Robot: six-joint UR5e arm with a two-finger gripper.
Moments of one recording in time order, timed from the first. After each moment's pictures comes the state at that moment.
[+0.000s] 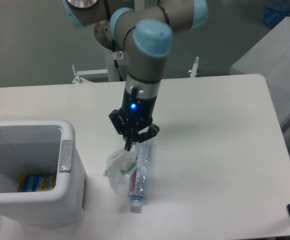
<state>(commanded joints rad) 2.52 -1.72 -1.59 -0.94 1.02 0.68</state>
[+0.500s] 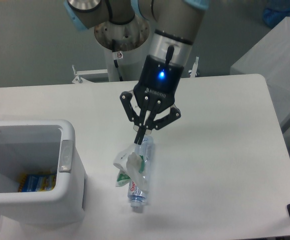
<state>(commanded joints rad) 2.50 -1.65 -1.54 -0.94 0.87 0.40</state>
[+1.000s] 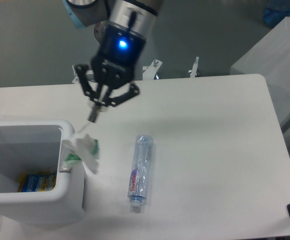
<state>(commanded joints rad) 2.35 -1.58 -1.59 -0.93 0.86 0.36</state>
